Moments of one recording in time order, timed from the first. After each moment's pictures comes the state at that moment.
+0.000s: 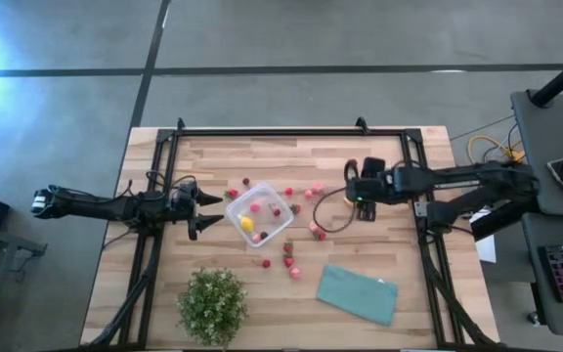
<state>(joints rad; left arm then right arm) -0.07 0.29 0.01 0.10 -0.22 -0.39 -0.06 1.25 0.86 -0.88 0.44 -0.02</state>
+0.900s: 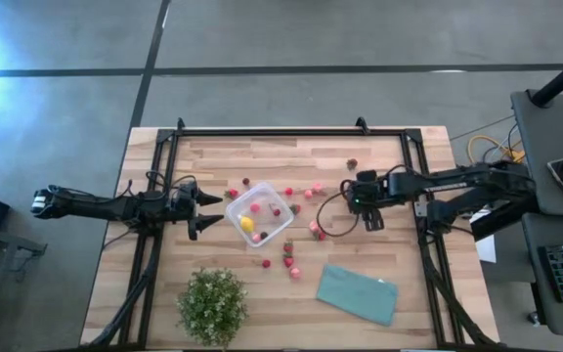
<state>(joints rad) -0.07 0.29 0.01 0.10 -0.22 -0.39 -0.12 1.31 0.67 -0.71 0.22 -0.29</state>
